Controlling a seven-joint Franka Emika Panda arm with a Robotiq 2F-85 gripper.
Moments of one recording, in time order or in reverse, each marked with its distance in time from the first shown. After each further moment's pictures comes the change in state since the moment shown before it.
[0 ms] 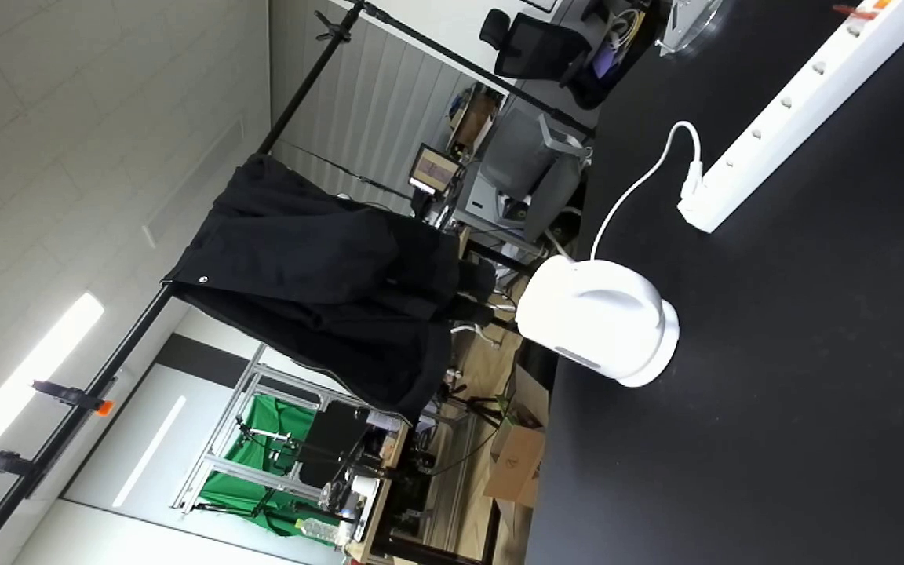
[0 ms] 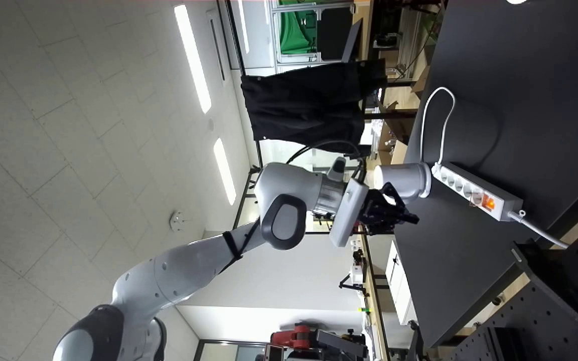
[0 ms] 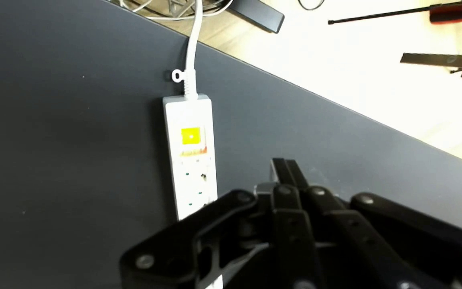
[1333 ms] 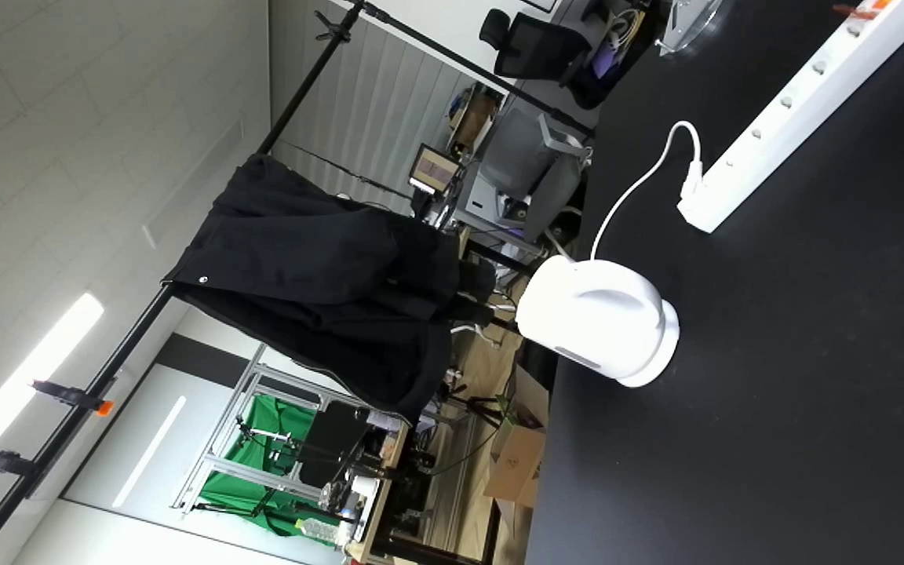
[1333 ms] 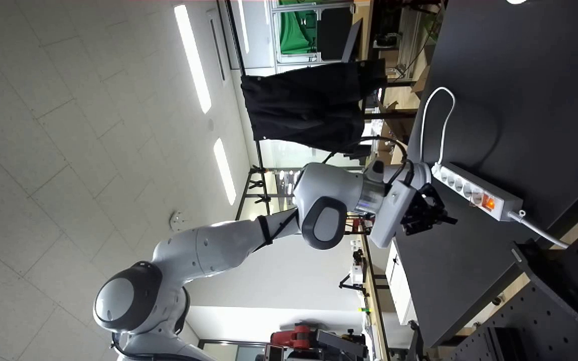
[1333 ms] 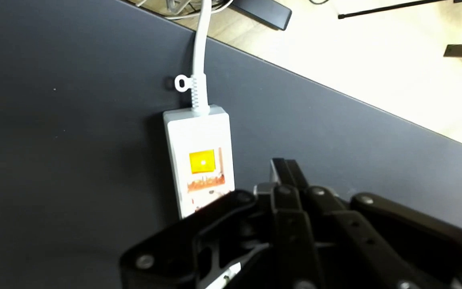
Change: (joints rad) arm -0.198 0.260 0.255 0.060 0.146 0.197 -0.085
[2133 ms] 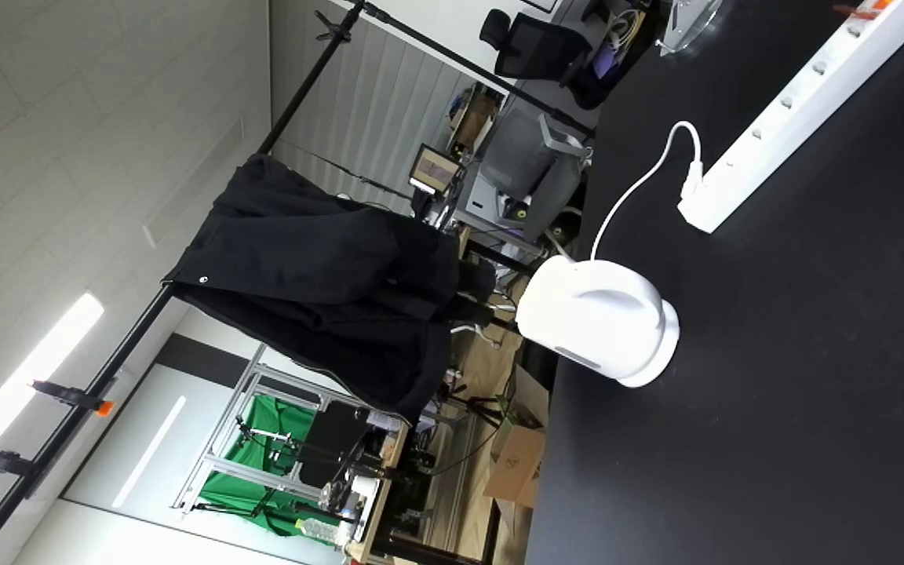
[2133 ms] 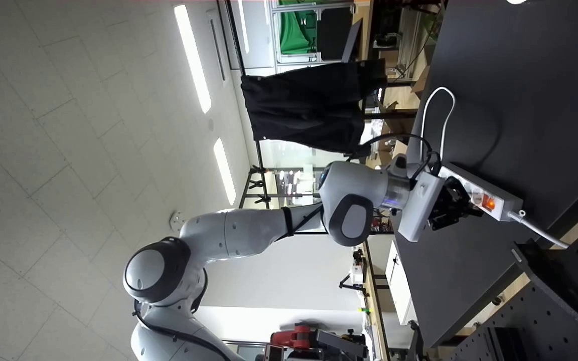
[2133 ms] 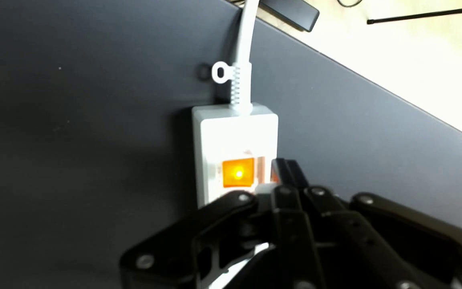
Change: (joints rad) arm -0.072 0.194 0.093 0.089 -0.001 0.153 -0.070
